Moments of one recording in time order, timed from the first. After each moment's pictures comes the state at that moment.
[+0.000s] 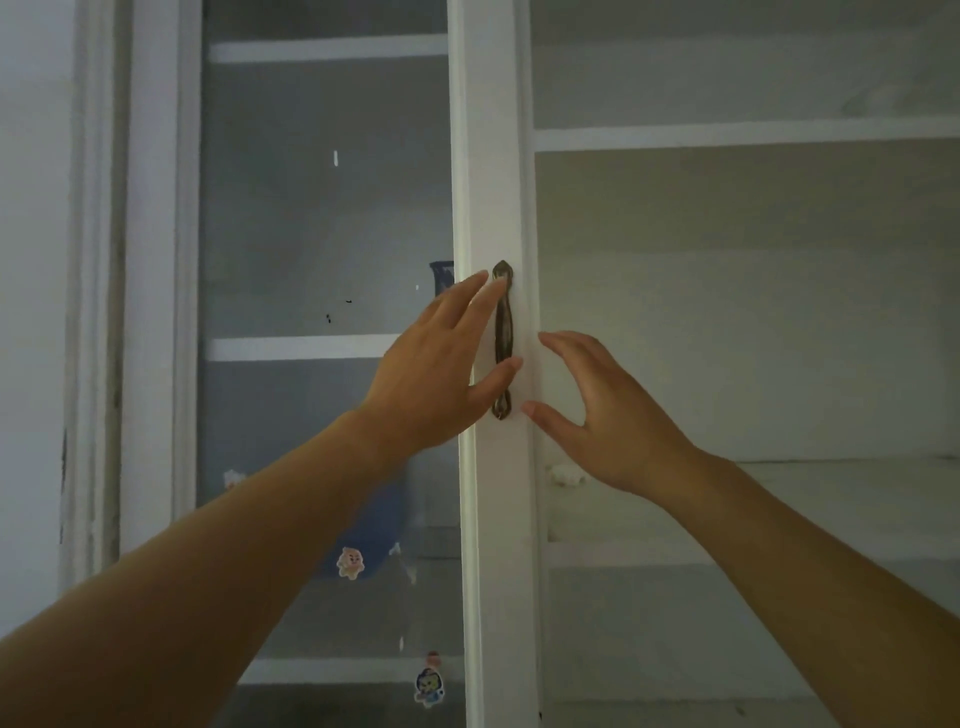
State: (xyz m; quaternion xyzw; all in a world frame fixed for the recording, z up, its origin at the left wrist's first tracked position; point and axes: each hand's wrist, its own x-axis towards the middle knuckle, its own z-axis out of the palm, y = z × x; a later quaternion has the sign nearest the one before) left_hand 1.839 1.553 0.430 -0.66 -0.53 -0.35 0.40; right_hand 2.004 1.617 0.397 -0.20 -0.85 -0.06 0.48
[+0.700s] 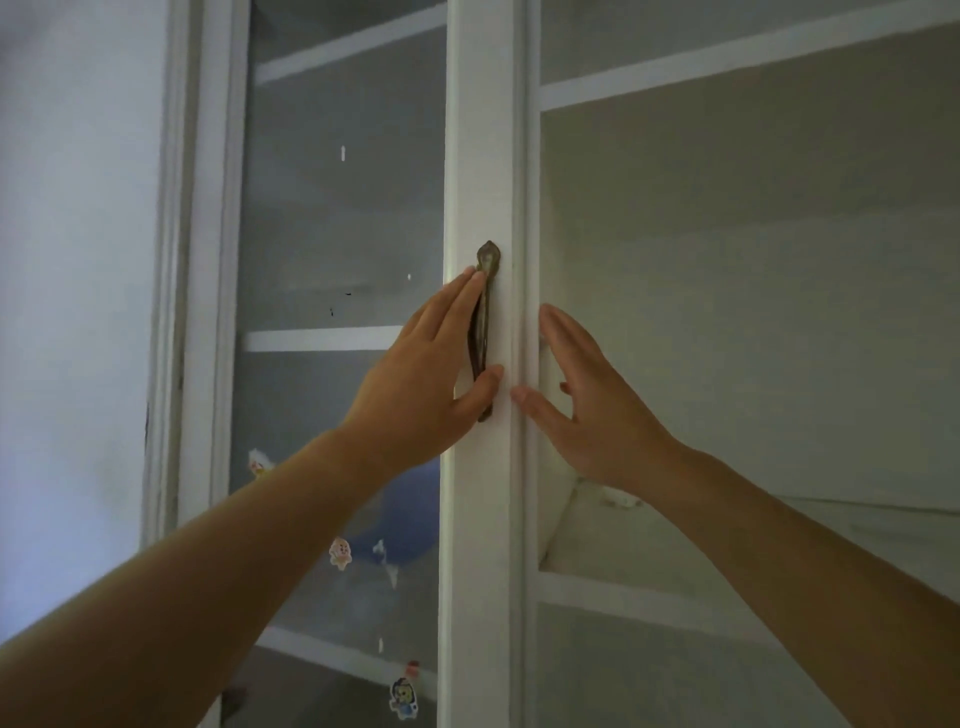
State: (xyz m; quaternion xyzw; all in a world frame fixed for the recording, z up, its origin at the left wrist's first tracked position) left_hand 1.858 1.578 0.415 -0.58 -0.60 -0.34 0.43; right_hand 1.988 1.700 0.402 -0.02 -0.88 0.08 0.47
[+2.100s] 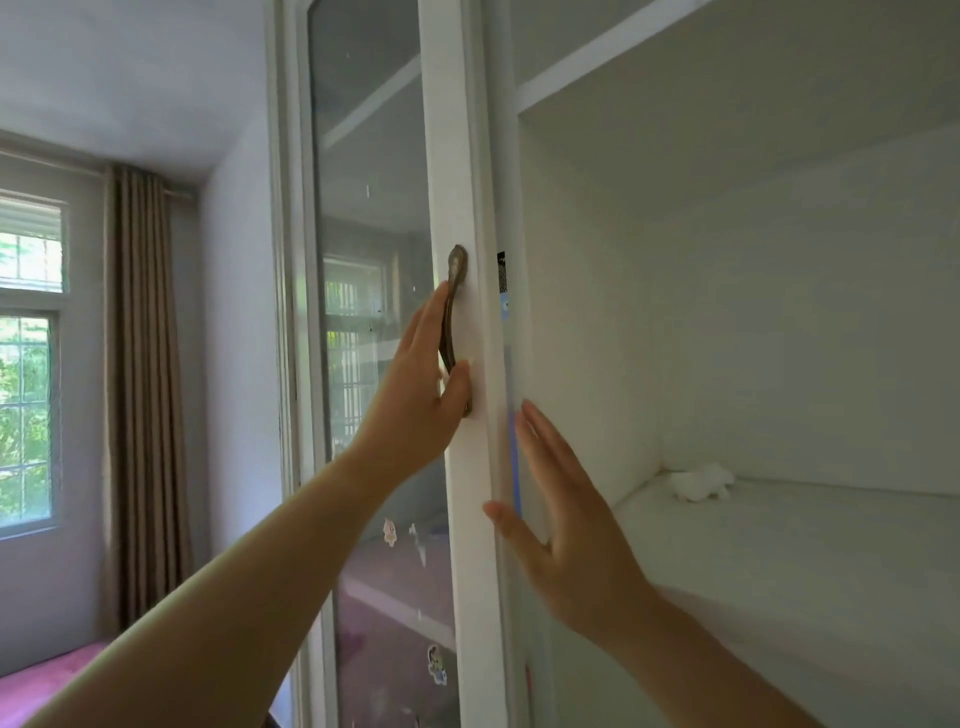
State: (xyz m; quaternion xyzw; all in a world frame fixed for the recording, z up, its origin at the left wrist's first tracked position) left_hand 1.899 1.572 0.406 -0.50 -0.65 -0.43 0.38; right_hand 1.987 1.694 0.306 0.14 -0.82 0.21 0.51
